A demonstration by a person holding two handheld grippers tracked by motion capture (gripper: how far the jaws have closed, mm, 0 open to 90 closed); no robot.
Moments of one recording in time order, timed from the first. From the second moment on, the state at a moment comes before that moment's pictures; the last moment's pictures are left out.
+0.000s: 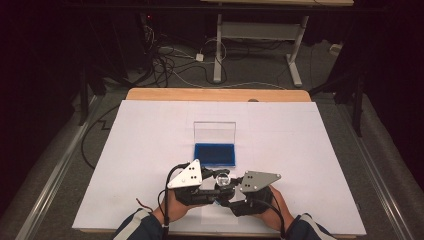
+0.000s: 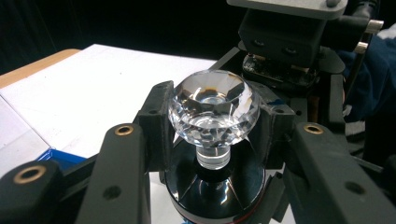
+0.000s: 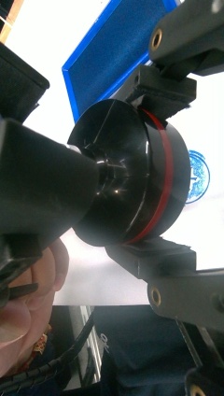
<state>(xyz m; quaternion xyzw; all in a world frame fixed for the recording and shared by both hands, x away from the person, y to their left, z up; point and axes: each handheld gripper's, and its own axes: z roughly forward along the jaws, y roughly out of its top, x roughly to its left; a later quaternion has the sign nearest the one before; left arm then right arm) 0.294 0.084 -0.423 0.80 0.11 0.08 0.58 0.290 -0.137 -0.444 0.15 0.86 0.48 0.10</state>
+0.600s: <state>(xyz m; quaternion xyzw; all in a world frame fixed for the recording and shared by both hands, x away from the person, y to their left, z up) 0.296 0.081 -0.423 0.81 0.11 0.10 0.57 0.294 -0.135 -0.450 0.16 0.86 0.47 0.11</state>
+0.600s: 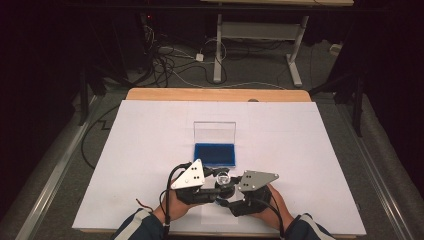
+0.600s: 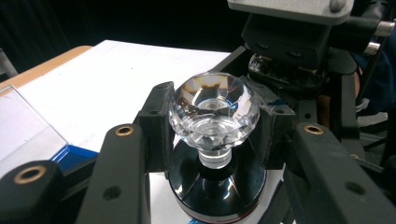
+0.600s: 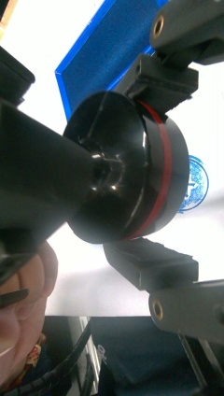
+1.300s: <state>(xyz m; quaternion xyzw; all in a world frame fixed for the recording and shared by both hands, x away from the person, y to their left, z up) 0.296 0.090 -0.415 0.80 0.11 0.12 0.57 0.296 -0.139 -0.450 0.17 0.86 0.46 0.12</state>
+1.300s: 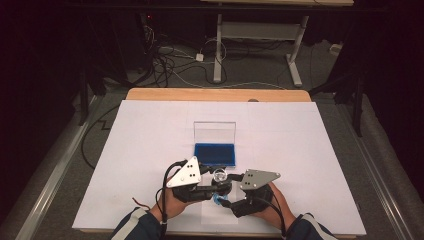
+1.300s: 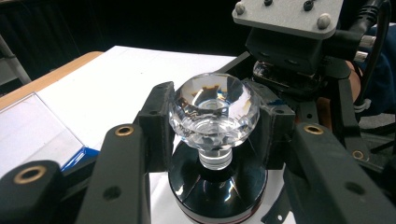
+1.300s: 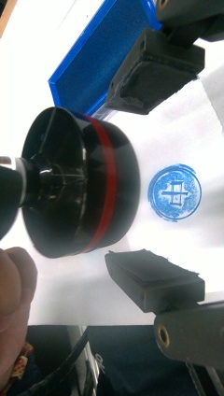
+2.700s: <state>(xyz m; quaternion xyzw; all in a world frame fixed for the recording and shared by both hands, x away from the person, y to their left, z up) 0.304 0.133 -0.404 0.80 0.14 0.16 0.56 0.300 -0.218 -0.431 0.20 0.83 0.45 0.25</state>
